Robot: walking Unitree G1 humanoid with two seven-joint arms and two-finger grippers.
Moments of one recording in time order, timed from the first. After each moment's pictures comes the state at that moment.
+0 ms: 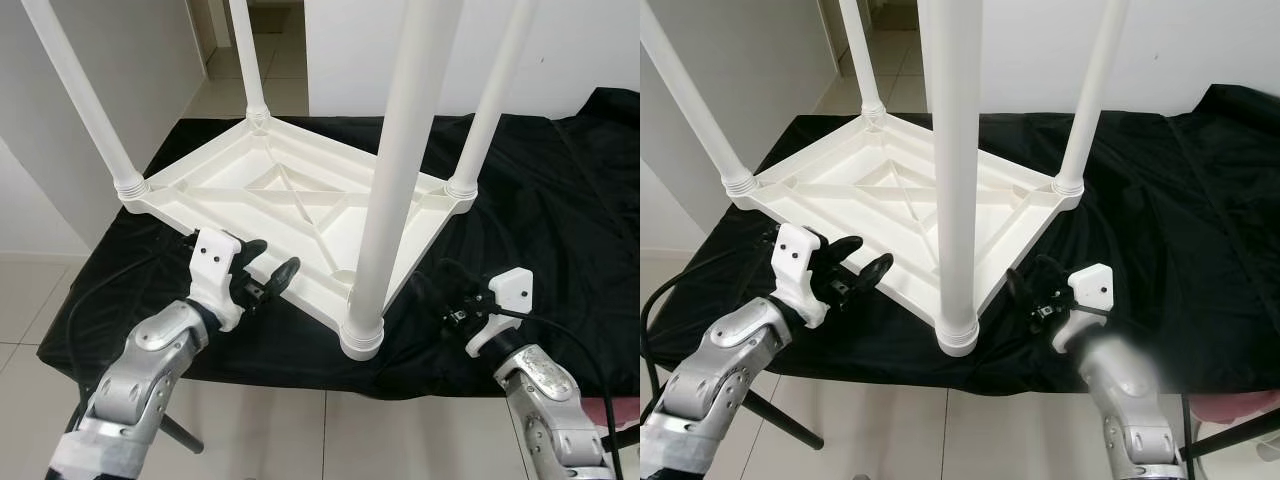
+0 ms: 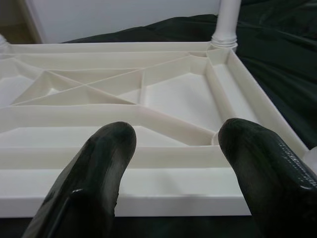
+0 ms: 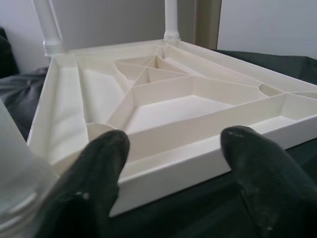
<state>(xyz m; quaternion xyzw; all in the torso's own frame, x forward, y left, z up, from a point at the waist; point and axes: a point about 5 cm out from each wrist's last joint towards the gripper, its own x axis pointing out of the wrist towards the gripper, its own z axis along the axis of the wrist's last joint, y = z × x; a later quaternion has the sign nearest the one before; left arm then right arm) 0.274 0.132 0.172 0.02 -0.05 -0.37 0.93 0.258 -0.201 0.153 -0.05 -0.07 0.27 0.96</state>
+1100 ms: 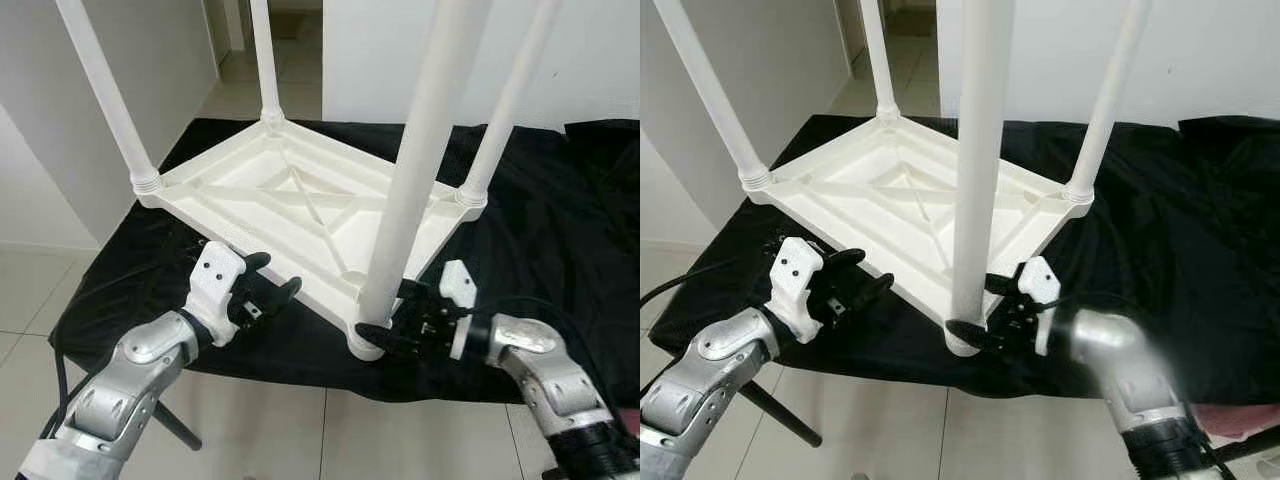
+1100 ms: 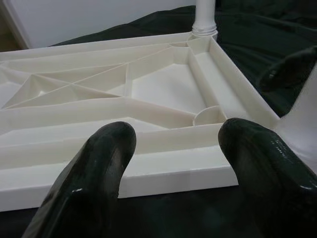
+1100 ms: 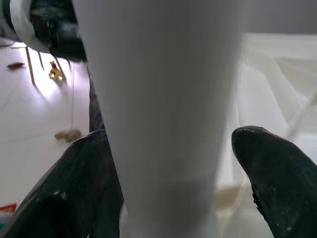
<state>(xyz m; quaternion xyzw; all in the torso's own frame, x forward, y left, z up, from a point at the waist) 0.264 0.126 0.168 0.06 -0.04 -0.41 0.91 0.277 -0.141 0.156 -0.09 -0.02 0.54 0.84</state>
